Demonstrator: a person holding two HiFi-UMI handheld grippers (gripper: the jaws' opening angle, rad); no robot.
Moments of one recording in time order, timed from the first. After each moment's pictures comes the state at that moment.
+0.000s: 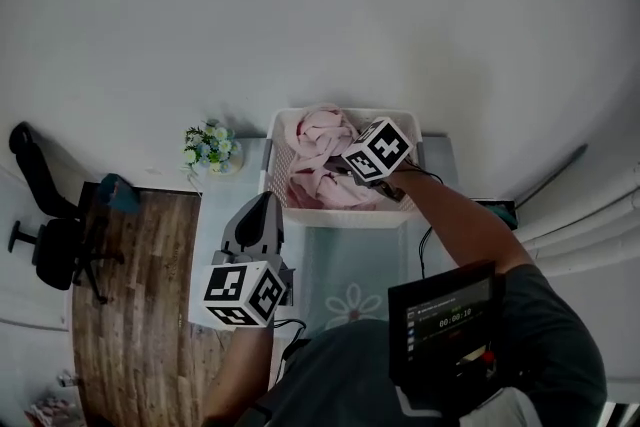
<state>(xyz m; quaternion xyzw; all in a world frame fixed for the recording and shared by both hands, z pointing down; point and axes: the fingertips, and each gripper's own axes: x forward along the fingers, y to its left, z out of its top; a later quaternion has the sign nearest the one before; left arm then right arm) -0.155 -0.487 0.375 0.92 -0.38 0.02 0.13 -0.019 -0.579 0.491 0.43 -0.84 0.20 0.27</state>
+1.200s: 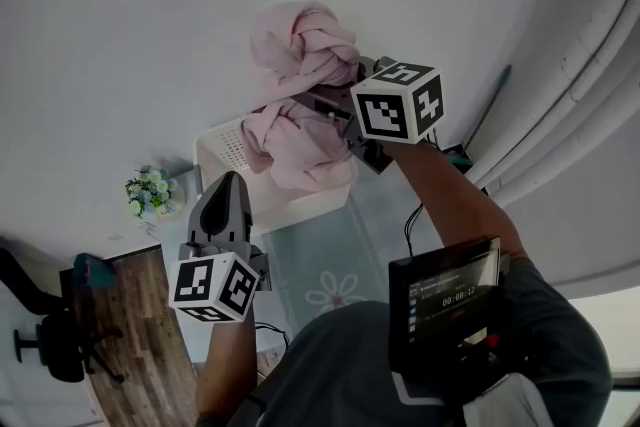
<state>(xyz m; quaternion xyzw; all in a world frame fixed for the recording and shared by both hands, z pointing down) -0.074 -0.460 0.323 0.97 -0.24 -0.01 0.08 0.093 -0.477 0.261 0.62 -0.78 0.09 -0.01</state>
